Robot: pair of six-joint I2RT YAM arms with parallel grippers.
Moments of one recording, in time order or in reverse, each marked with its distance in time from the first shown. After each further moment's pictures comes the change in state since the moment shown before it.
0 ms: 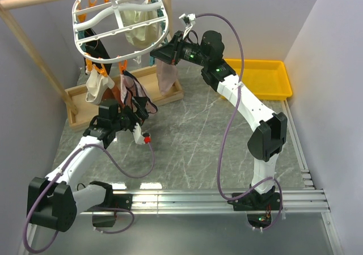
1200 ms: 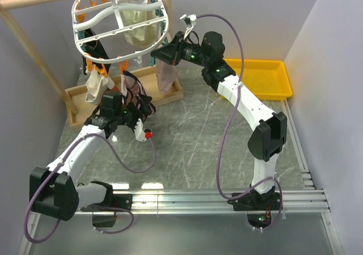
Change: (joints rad) left arm -0.018 0.092 0.159 -0.214 0.055 0.008; right arm -0.008 0.000 -0.023 0.038 -0.015 0.010
